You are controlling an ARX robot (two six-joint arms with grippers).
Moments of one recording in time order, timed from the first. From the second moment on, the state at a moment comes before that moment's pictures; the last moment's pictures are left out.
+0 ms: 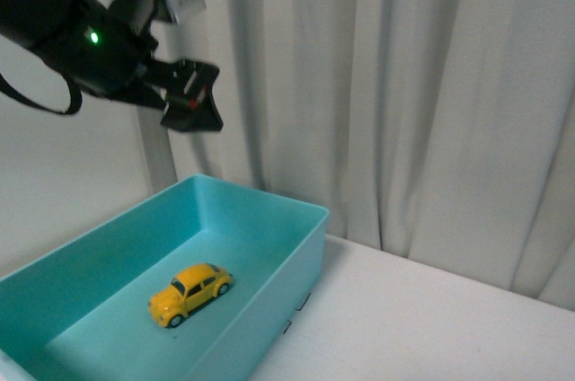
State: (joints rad) left arm 0.27 1.40 1.04 -0.31 0.19 0.33; right arm 0.00 0.00 0.01 0.00 0.00 -0.01
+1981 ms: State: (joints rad) left arm 0.00 0.28 0.02 0.29 0.00 0.00; right arm 0.00 0.00 0.01 0.00 0.00 -0.01
